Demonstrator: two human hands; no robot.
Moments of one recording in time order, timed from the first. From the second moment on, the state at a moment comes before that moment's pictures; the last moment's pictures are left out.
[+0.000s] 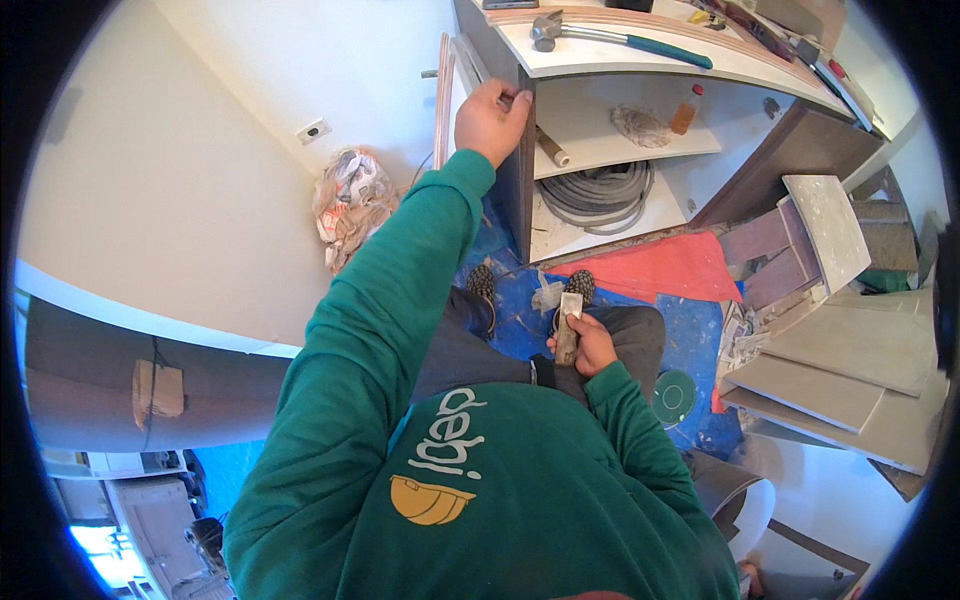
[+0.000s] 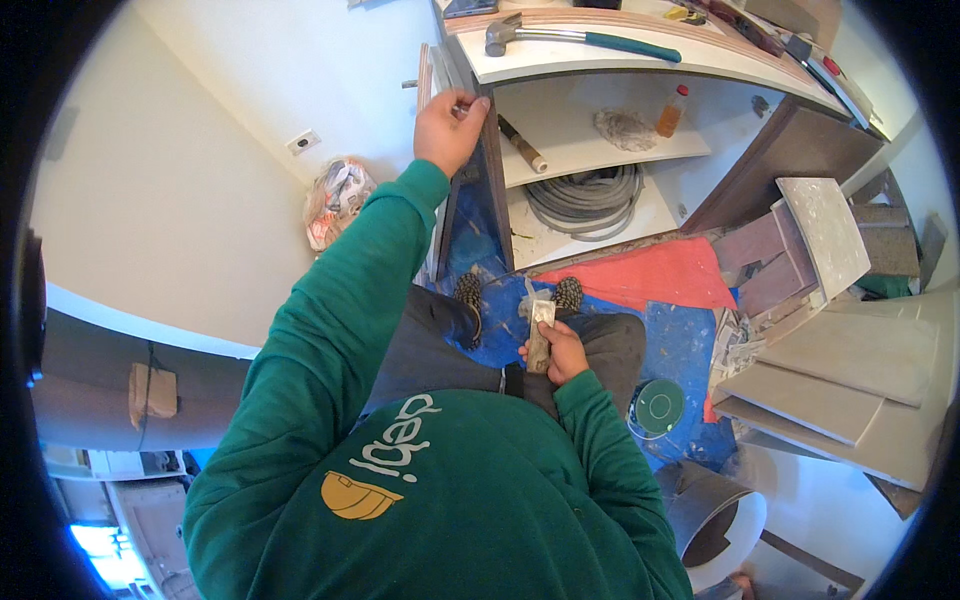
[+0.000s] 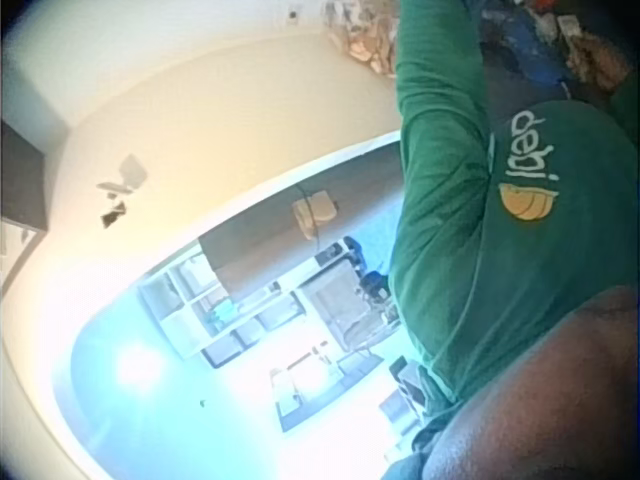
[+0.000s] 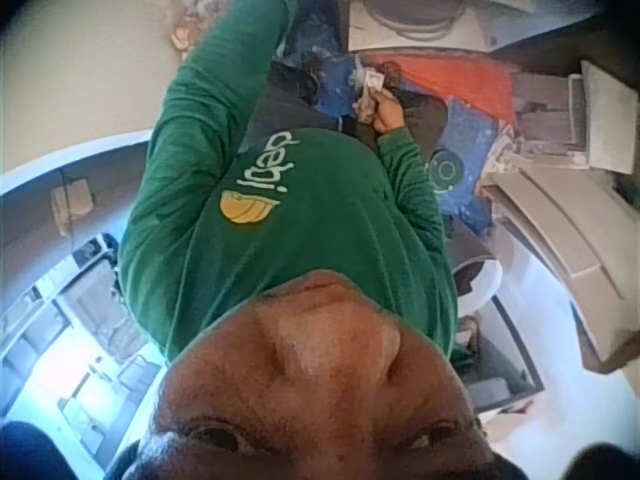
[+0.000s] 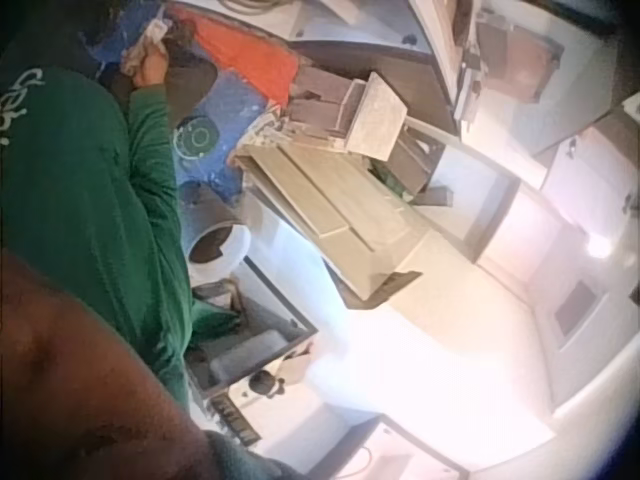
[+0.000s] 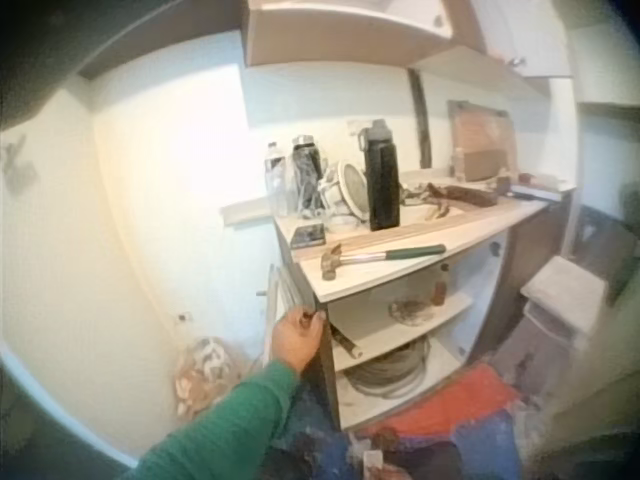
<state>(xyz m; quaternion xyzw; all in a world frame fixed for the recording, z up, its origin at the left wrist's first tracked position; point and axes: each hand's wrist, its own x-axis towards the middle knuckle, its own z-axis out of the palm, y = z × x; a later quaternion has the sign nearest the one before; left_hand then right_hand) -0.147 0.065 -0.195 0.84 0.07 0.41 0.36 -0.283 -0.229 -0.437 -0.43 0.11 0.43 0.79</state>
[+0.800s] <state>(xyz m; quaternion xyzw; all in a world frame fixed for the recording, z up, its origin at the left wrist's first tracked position) -0.140 0.062 -0.168 0.78 0.05 0.45 0.43 -0.282 -0.226 -0.444 -0.46 0.12 0.43 0.77</state>
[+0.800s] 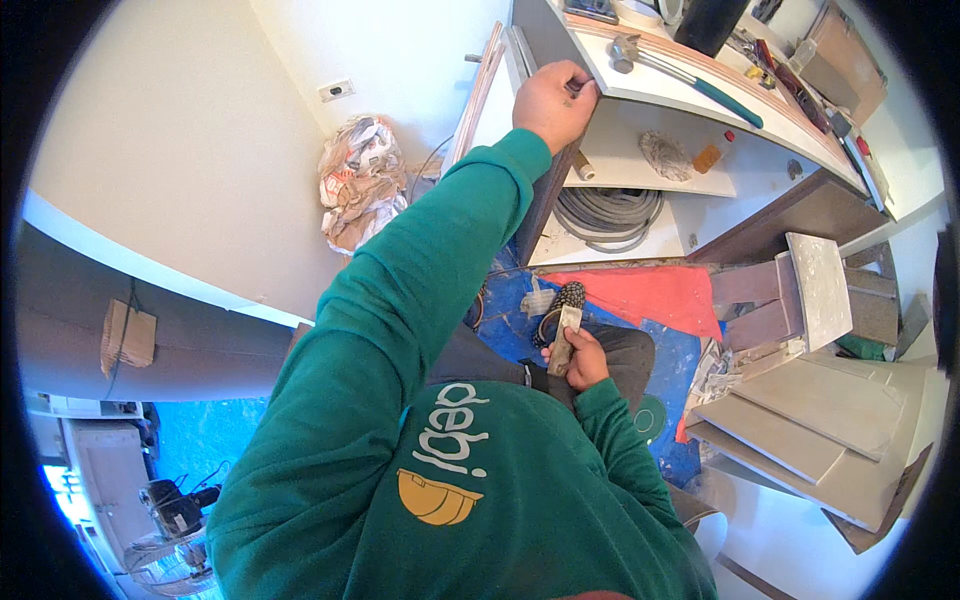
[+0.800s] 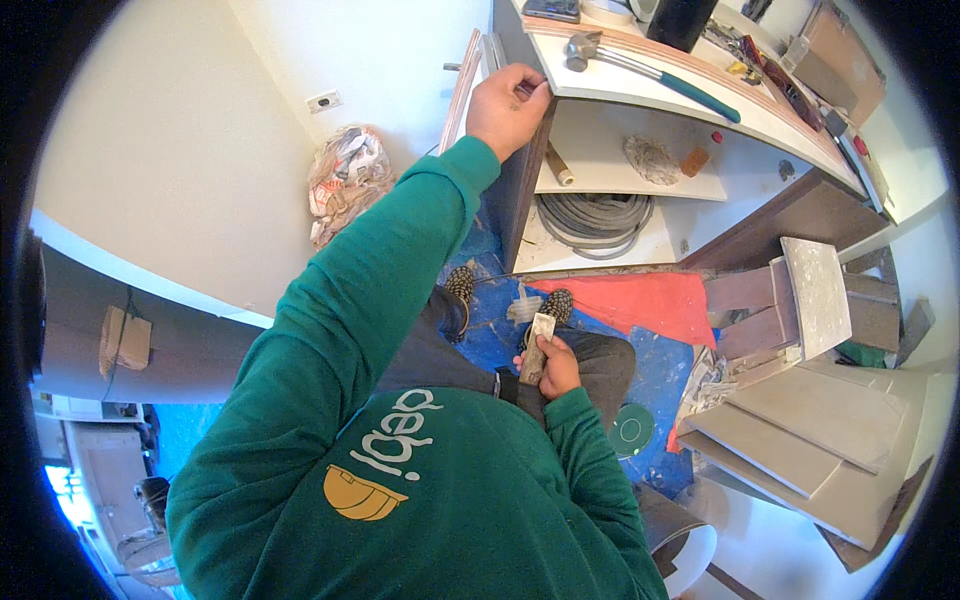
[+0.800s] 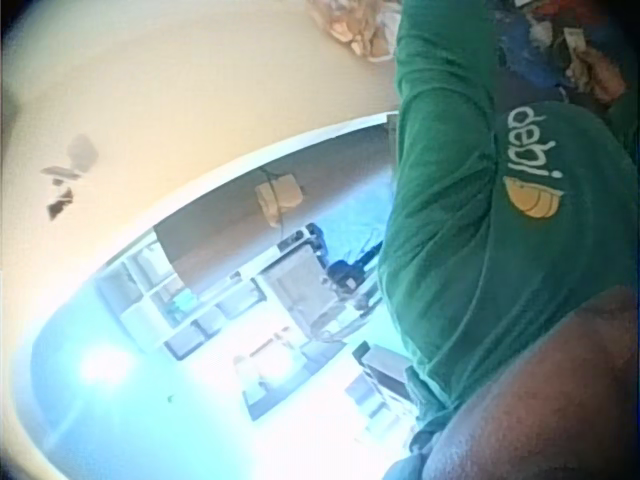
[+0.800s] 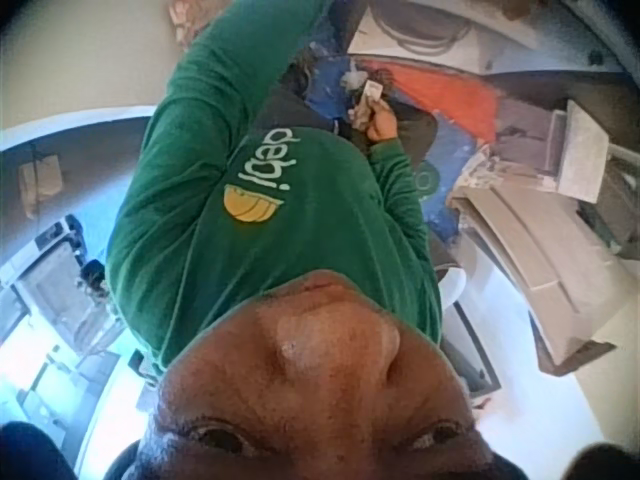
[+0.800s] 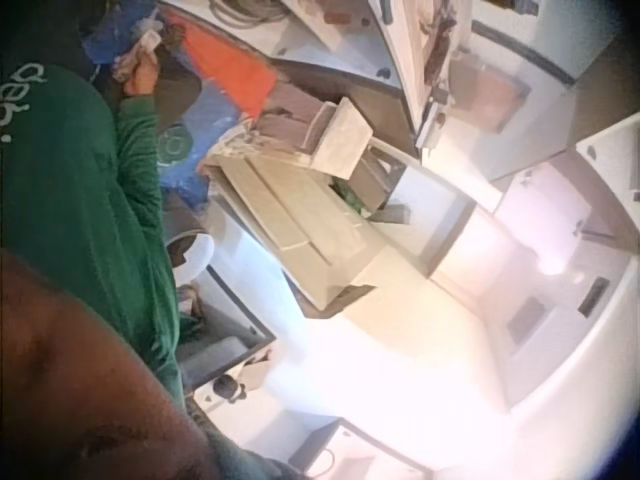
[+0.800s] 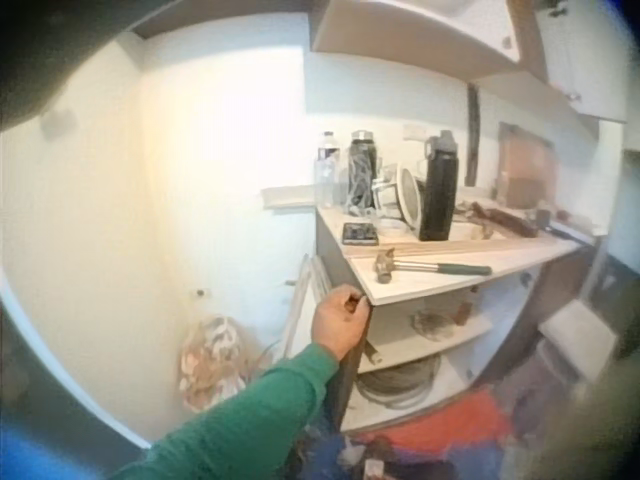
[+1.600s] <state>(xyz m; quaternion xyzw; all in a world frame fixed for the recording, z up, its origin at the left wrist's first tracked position) -0.372 0.116 -0.403 0.84 0.16 0.15 0.49 -0.180 -0.136 -0.264 -0.59 -0.13 0.11 0.79</state>
